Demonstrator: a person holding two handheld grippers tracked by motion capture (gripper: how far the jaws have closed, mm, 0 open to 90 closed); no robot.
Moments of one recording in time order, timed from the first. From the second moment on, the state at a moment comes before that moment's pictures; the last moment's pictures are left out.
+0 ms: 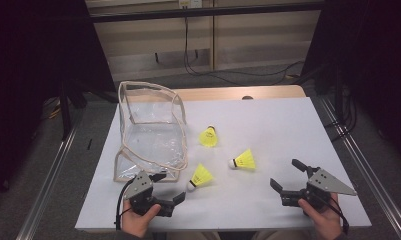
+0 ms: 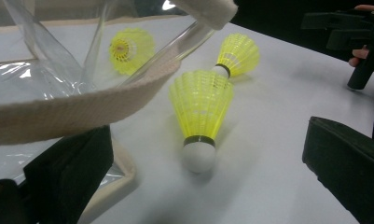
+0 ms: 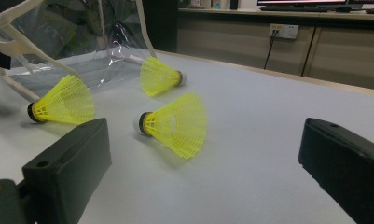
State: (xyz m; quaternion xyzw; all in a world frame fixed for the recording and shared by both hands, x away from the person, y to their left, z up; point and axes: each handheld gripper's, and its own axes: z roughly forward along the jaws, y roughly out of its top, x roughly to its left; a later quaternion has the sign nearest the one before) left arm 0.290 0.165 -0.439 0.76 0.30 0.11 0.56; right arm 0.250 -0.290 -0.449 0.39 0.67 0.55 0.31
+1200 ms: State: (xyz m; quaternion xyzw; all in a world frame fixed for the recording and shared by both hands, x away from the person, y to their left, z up) left arm 0.294 0.123 -0.439 0.79 0.30 0.09 0.53; right arm 0.250 -0.290 -0.449 0.39 0.68 0.55 0.31
